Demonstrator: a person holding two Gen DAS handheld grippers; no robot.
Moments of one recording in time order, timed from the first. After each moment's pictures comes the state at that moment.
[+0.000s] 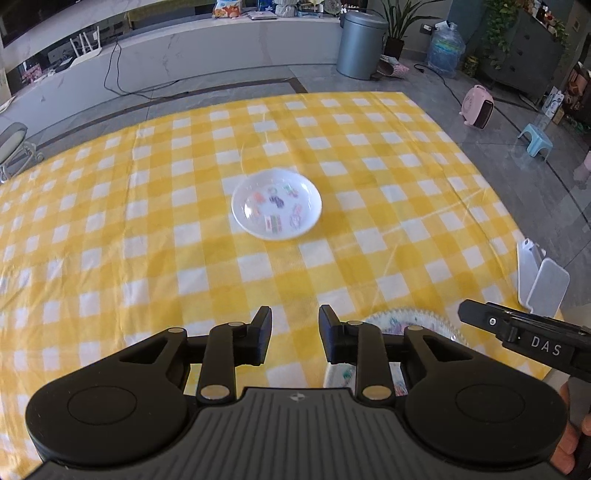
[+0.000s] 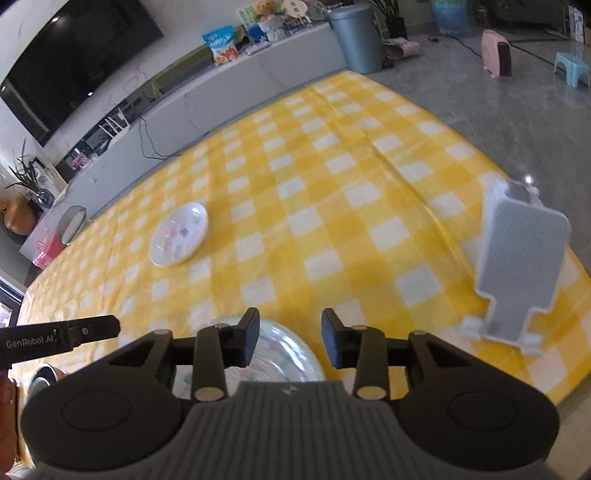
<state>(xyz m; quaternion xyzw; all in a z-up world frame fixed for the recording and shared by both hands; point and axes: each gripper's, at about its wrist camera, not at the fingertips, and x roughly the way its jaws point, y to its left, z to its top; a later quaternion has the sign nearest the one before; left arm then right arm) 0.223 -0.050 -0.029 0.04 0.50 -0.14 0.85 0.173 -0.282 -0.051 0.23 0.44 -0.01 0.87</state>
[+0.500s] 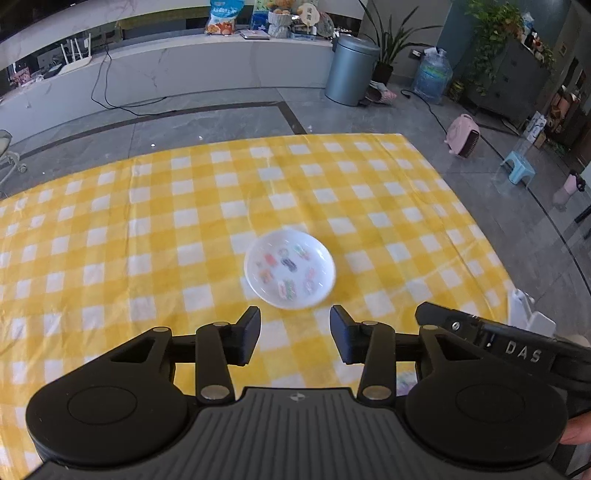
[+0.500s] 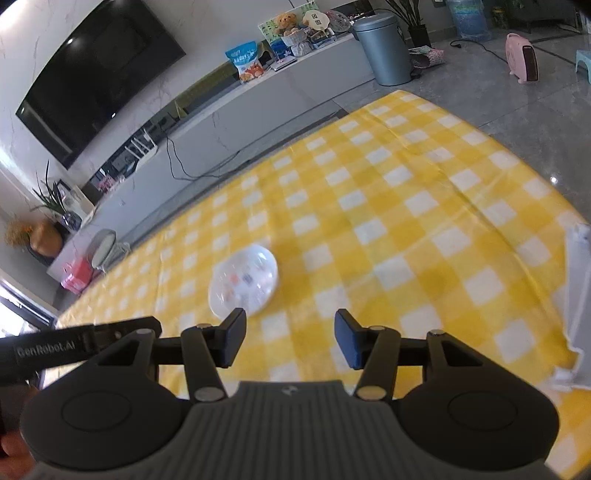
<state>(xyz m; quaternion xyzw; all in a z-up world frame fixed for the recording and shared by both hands) 0.278 -0.022 -0.013 0.00 0.48 -0.17 0.86 0.233 -0.244 -0.030 0.27 0.41 0.02 0.87</state>
